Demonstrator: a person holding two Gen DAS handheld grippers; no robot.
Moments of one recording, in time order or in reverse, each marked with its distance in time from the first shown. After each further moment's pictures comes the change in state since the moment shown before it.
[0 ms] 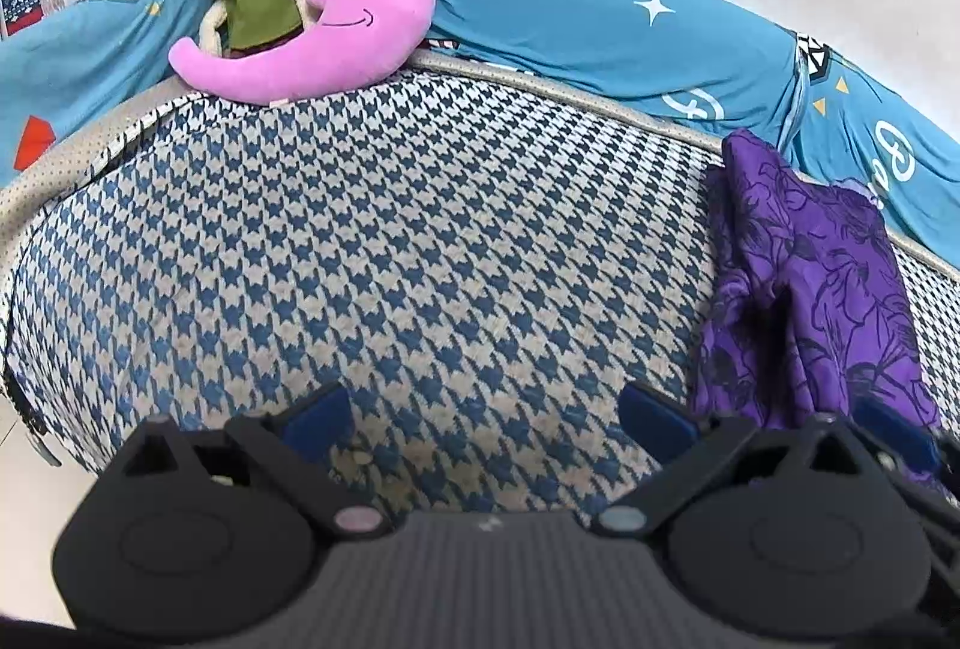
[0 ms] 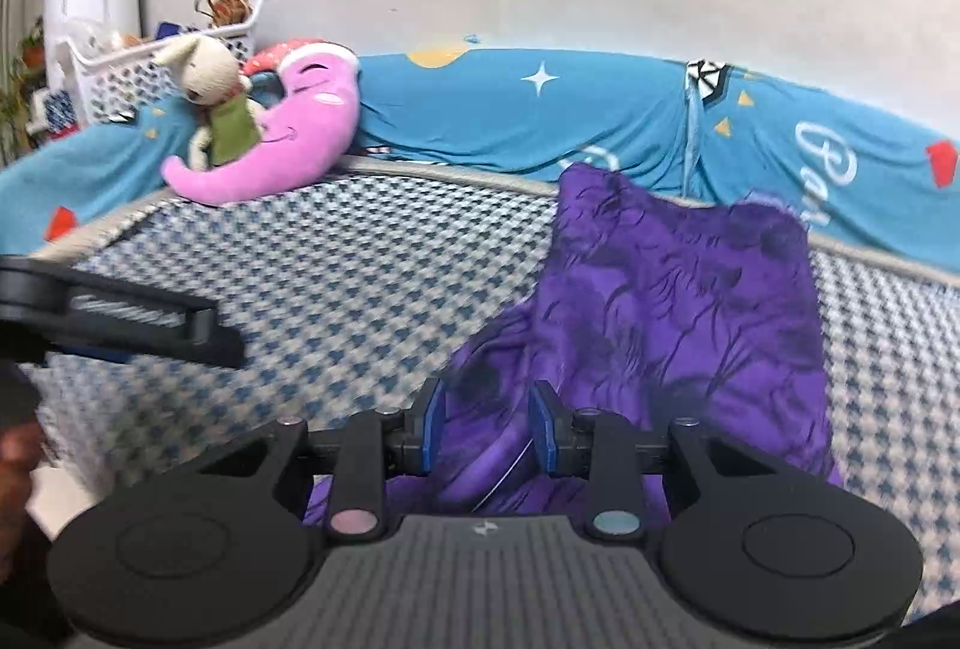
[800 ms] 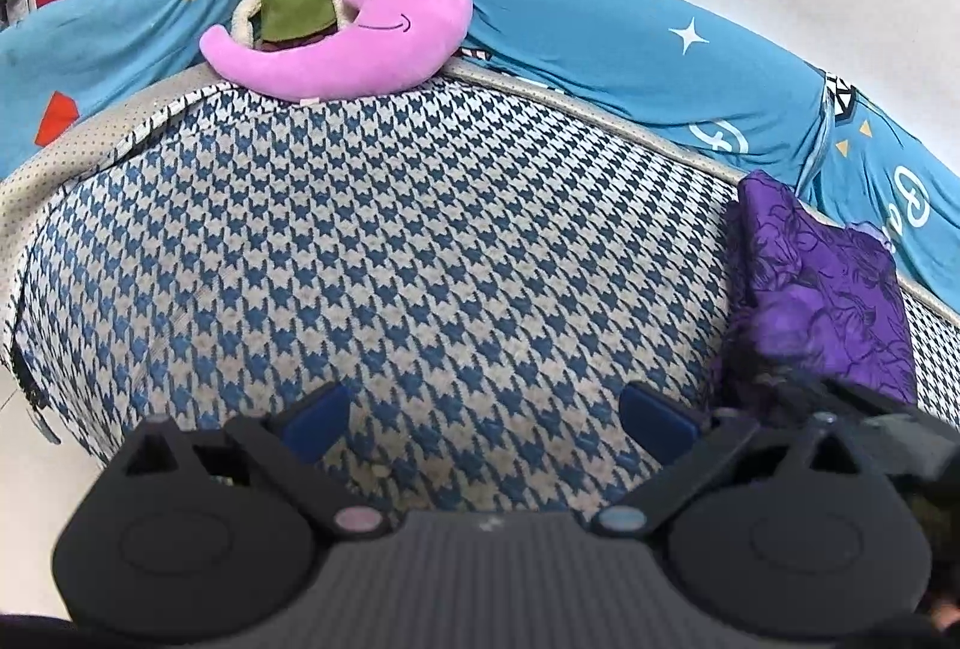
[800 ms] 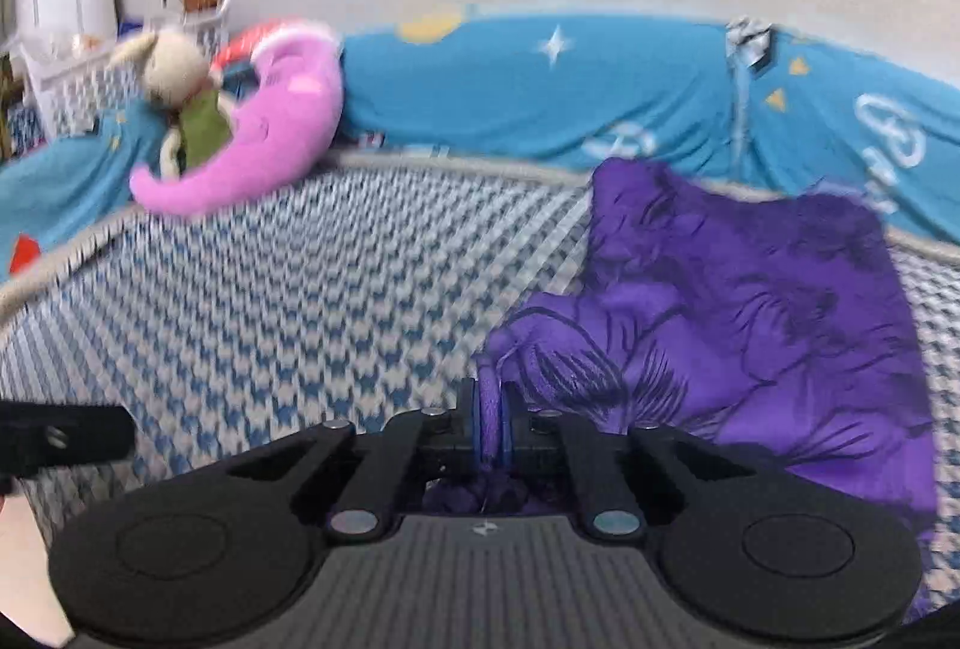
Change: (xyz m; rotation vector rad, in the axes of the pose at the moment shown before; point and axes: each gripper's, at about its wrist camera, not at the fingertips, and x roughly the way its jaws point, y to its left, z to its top) left arm -0.003 0.013 0.008 -0.084 -0.003 0.010; right arm 0.089 -0.001 0.024 0.036 0.088 0.051
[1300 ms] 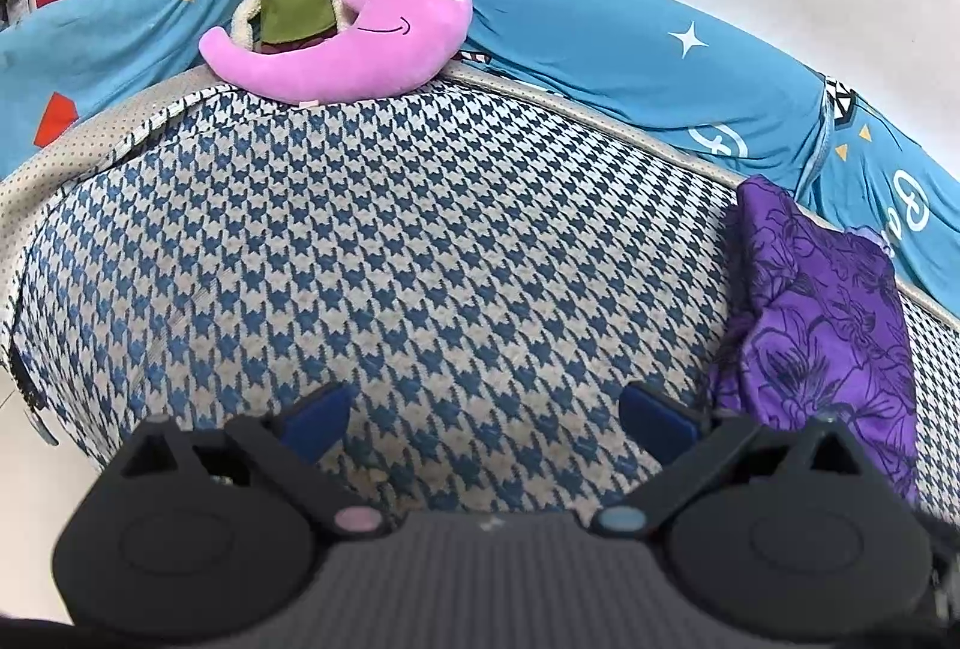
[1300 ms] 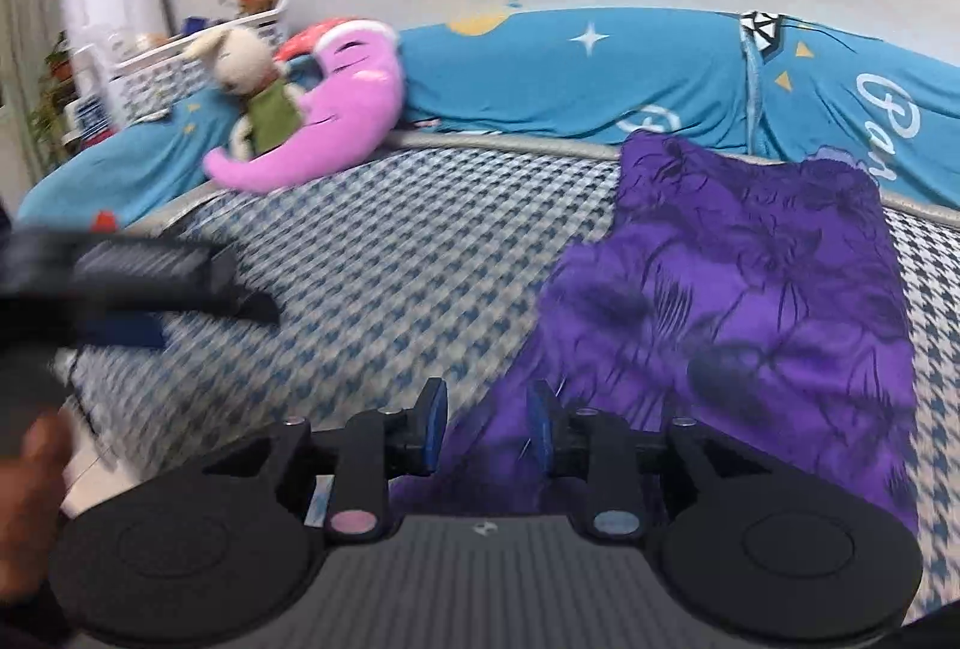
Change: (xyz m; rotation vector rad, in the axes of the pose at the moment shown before) left arm 0.002 0.000 -0.001 0.006 -0.016 0.007; right arm -0.090 0.004 -0.041 0.009 -0.018 0.132
